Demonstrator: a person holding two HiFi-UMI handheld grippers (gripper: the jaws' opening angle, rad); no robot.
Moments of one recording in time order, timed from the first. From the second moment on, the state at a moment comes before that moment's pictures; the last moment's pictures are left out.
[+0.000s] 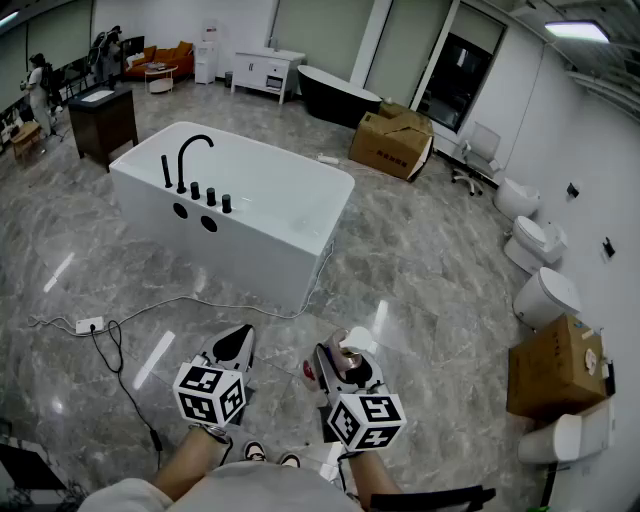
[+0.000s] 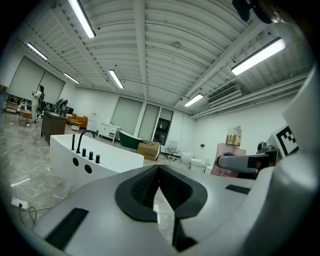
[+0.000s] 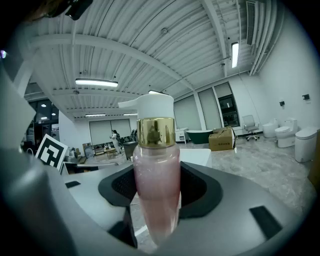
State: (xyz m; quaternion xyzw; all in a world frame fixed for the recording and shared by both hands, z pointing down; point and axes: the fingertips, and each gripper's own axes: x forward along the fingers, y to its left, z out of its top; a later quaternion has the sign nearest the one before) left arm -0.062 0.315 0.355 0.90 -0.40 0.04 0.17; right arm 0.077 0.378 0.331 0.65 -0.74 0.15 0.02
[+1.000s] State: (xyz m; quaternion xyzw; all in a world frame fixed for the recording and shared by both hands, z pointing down) left arm -0.078 0.283 0.372 0.90 -0.39 0.05 0.18; right arm 0.077 0.353 0.346 0.67 -0.72 0.18 0.01
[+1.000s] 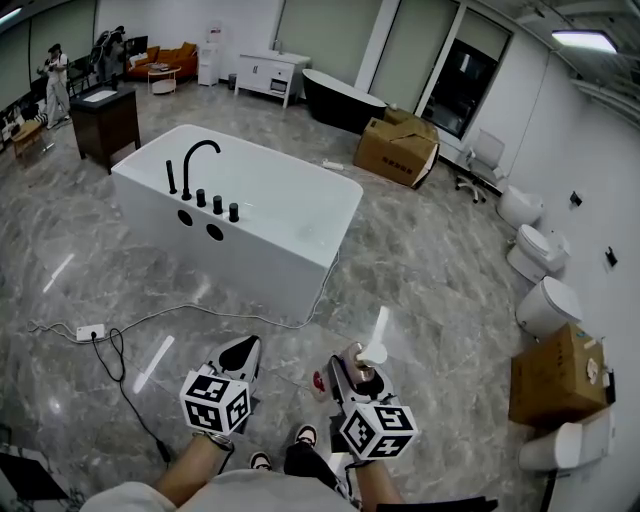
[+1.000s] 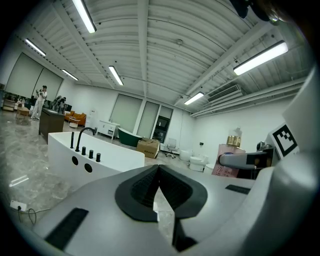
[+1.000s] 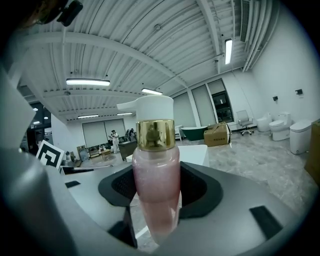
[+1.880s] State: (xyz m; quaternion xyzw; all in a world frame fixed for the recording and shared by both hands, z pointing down) left arm -0.028 0.190 0.376 0.90 -0.41 0.04 0.18; right arm 0.142 0.248 0.353 0.66 -0.73 0.19 0.01
